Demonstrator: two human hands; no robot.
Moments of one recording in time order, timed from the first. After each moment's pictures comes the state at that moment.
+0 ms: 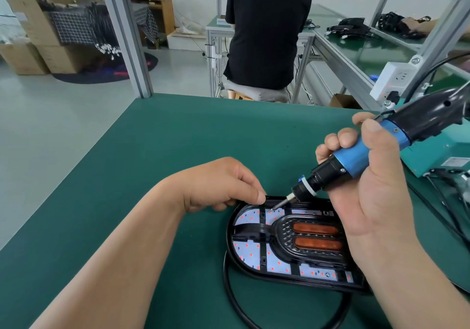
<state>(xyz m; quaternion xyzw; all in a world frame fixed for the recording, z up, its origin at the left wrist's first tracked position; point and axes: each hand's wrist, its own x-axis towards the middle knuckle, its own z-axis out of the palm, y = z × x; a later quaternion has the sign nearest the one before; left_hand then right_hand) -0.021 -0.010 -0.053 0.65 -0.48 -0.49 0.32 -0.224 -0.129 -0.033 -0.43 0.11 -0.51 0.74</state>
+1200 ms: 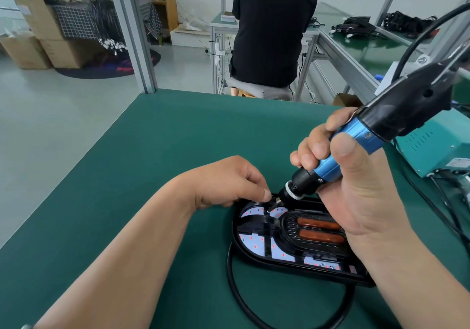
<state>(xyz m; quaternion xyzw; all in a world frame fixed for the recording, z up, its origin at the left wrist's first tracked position) -0.022 -0.015 -0.065 0.66 -0.50 -0.46 0.32 -0.217 -0.119 -0.027 -0.58 0.01 -0.38 0.72</state>
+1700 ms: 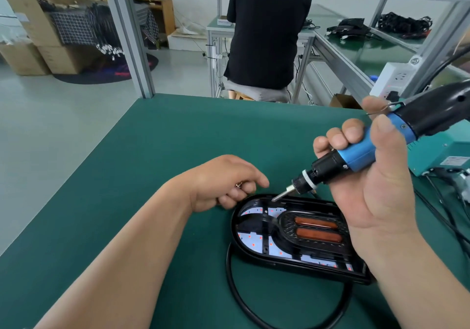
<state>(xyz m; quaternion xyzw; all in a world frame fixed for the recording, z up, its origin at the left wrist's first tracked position) -0.022 -0.021 -0.065 0.63 -0.37 -0.54 0.42 -0.227 -0.135 -0.030 -0.46 0.02 -0.47 0.75</state>
